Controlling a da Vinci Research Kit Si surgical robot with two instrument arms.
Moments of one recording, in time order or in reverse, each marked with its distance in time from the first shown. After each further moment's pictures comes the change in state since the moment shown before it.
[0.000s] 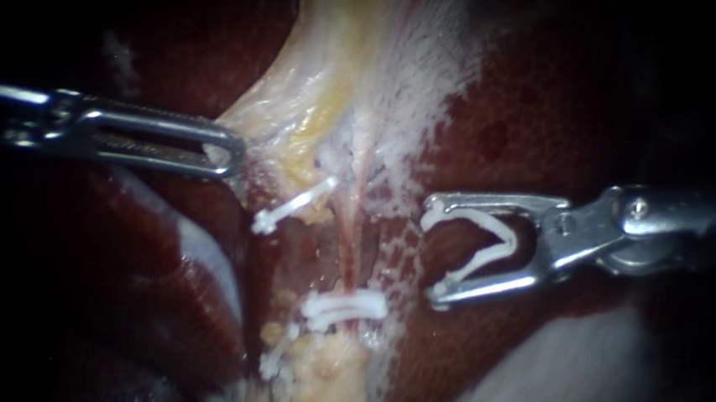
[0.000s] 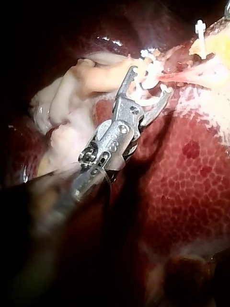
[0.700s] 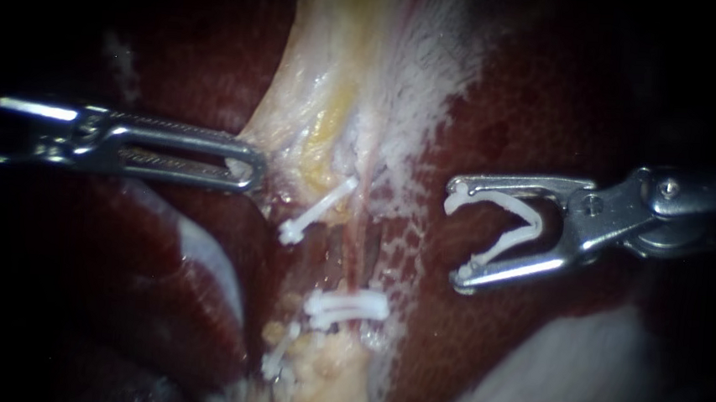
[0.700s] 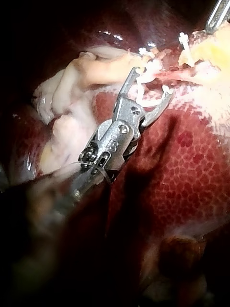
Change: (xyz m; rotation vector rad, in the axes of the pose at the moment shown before) right arm 0.004 0.001 -0.006 -0.061 0.010 -0.042; left arm 0.004 0.001 0.004 0.003 0.001 0.020
